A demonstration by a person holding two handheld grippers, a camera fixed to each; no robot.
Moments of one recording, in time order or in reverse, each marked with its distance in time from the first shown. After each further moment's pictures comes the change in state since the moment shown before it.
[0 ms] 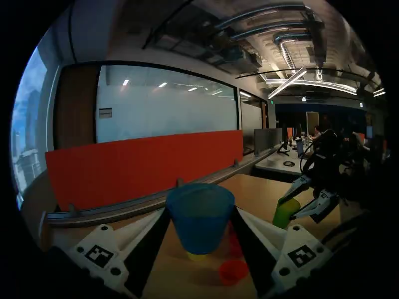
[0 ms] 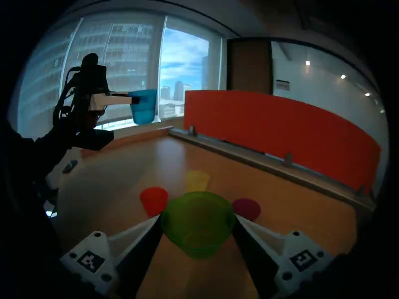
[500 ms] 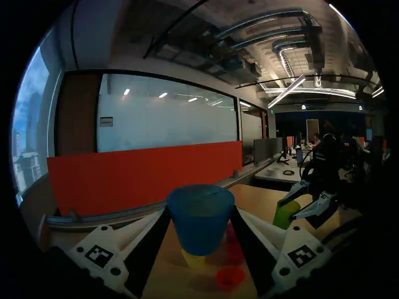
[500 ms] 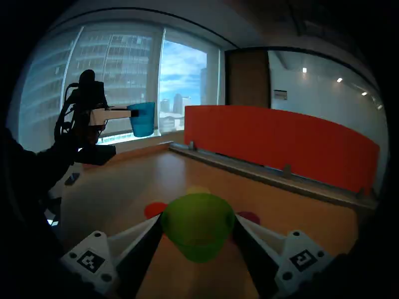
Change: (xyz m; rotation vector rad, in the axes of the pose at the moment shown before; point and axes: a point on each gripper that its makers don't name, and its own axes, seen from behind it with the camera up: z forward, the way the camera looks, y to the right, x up) left arm 0.019 0.007 -0.010 0.003 0.076 -0.003; right arm 0.027 -0.005 -0.009 0.002 0.091 0.013
